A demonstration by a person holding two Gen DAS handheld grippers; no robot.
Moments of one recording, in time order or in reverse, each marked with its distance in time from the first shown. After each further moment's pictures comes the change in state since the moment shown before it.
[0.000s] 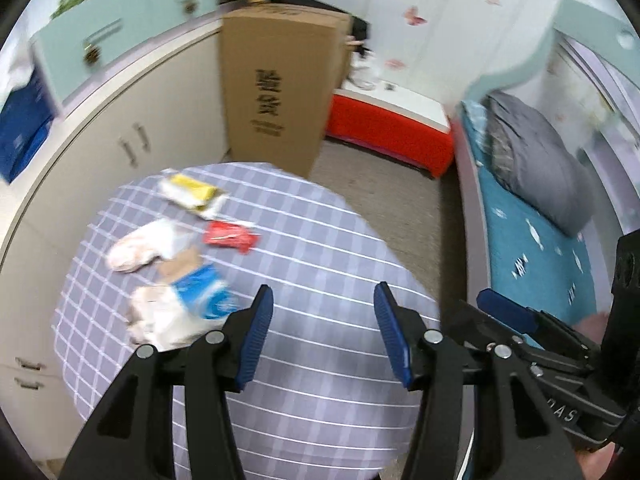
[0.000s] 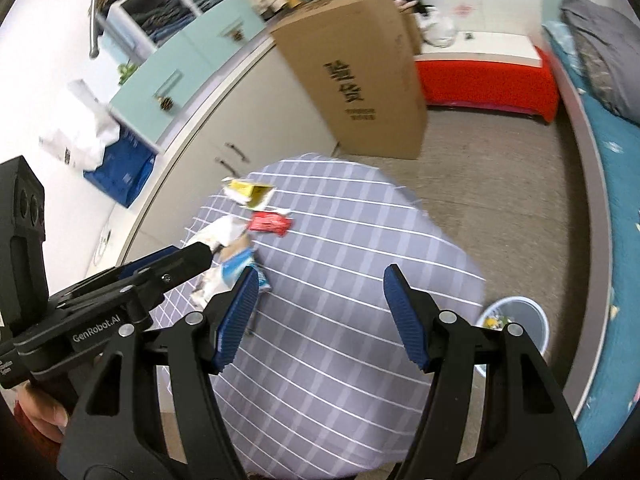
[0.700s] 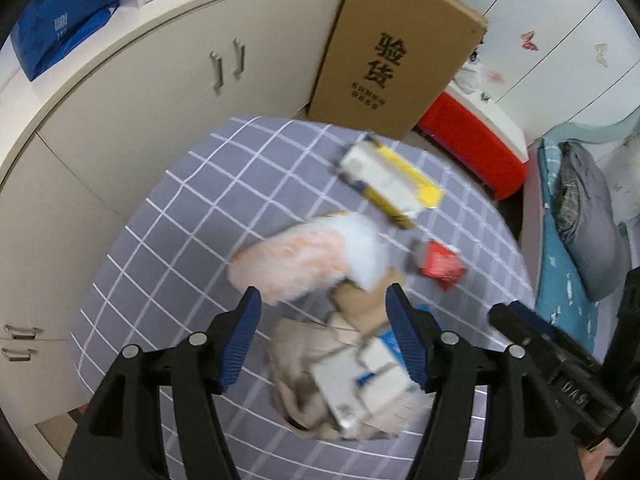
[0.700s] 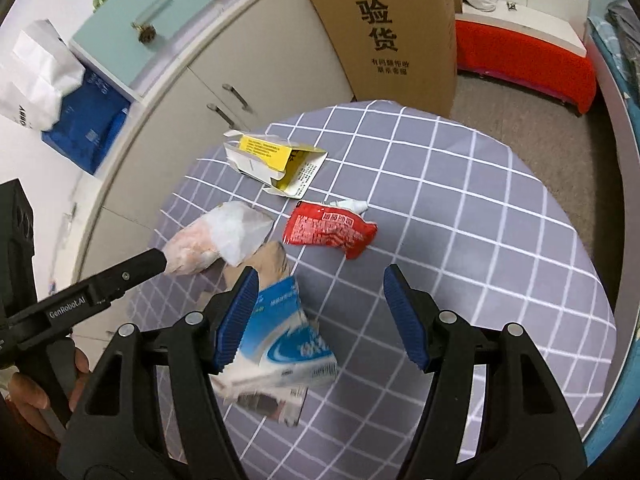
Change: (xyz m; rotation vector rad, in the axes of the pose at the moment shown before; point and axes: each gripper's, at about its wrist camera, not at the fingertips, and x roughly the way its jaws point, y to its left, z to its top) left arm 0.099 0.231 0.024 -0.261 0.139 0.061; right arm 0.189 0.084 0.024 -0.049 0.174 -0.062
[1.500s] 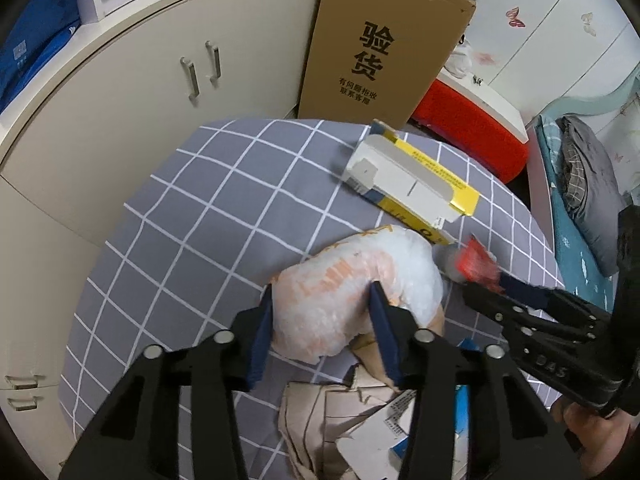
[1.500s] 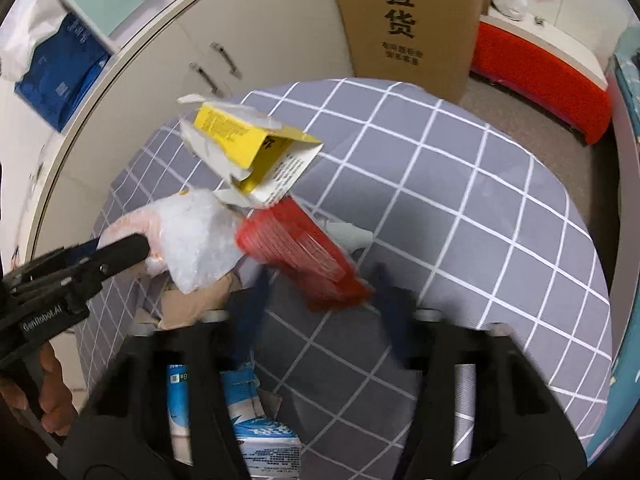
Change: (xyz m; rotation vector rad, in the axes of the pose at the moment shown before) left arm 0.048 -0.006 0.019 0.107 -0.020 -0.012; right arm 0.074 0.004 0.024 -0.144 0.089 -0.066
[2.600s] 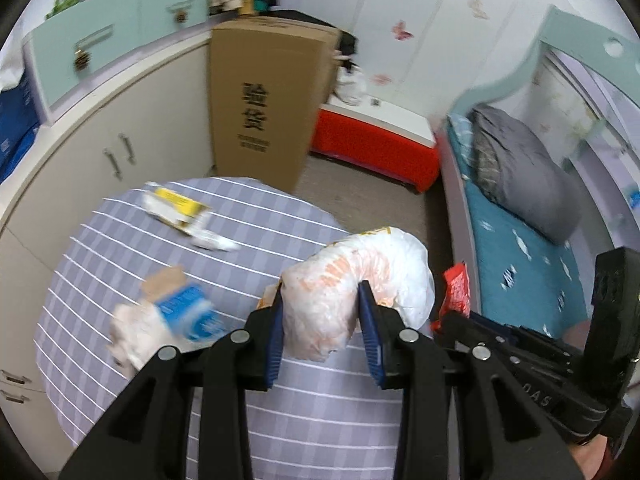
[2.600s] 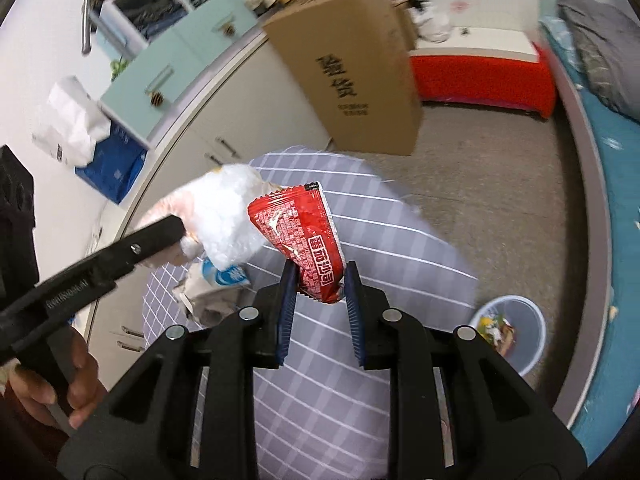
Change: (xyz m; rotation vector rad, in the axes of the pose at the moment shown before) left arm -0.145 -0.244 -0.101 0.195 -0.180 -0.123; right arm -0.240 -0.139 -0.147 0.215 -0.273 0.097
